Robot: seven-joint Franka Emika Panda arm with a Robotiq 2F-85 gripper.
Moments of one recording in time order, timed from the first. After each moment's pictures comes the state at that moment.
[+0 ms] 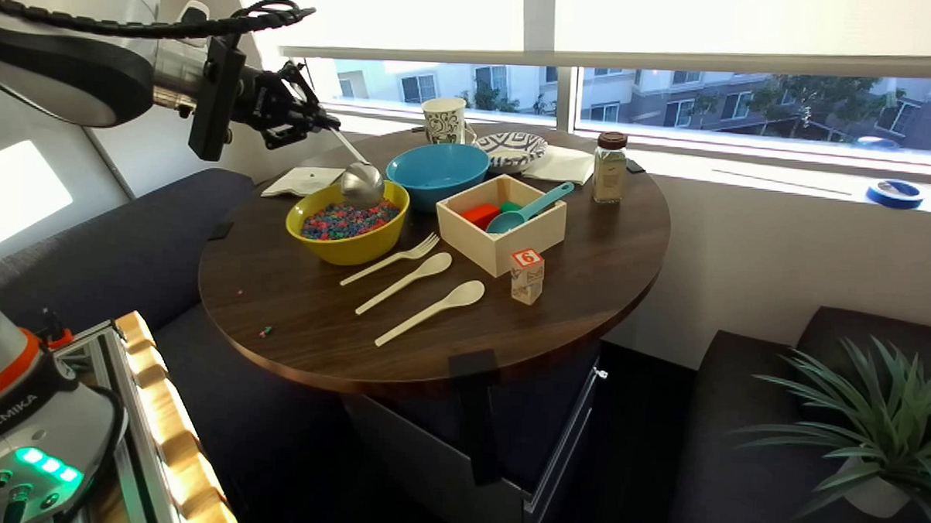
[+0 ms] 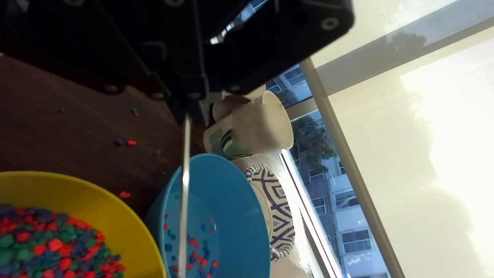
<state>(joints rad) 0.14 -0.50 -0.14 -2.75 -2.23 2.90 0.90</state>
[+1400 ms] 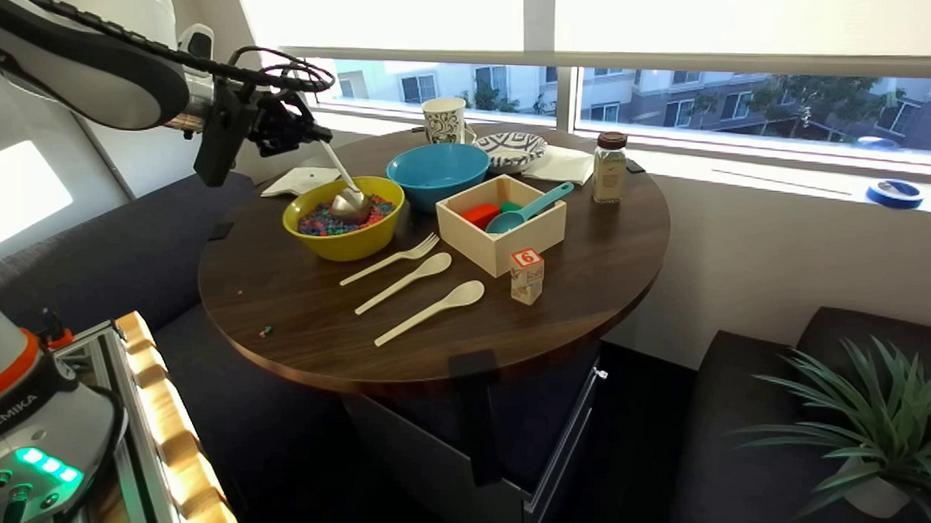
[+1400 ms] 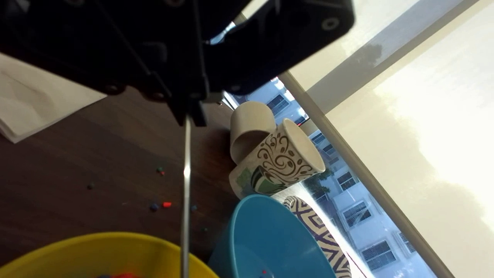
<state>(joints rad) 0.45 -0.45 -0.37 -2.74 -2.51 2.87 1.39</state>
